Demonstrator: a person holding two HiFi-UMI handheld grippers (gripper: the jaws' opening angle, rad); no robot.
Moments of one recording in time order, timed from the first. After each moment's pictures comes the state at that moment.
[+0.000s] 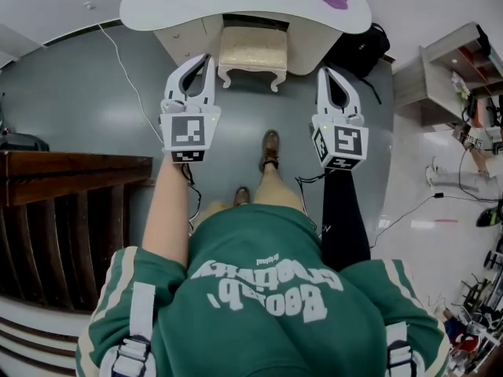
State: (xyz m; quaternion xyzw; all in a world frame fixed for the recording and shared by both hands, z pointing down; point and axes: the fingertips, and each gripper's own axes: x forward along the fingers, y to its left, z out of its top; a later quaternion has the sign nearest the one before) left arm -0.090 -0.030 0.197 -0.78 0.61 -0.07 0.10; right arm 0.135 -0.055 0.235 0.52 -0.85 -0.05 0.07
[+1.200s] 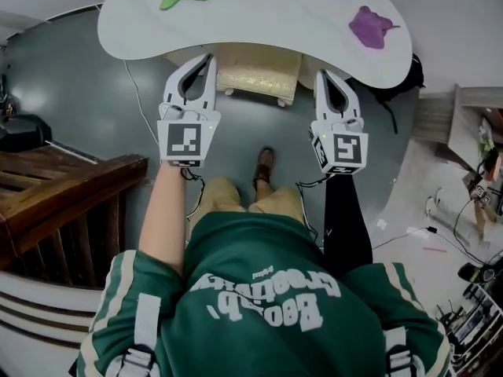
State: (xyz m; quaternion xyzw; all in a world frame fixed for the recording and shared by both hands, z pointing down) left arm -0.087 -0.299 0.270 -0.76 0.64 -0.09 0.07; right arm 0.113 -0.338 0.335 0.43 -0.90 -0.01 0.09
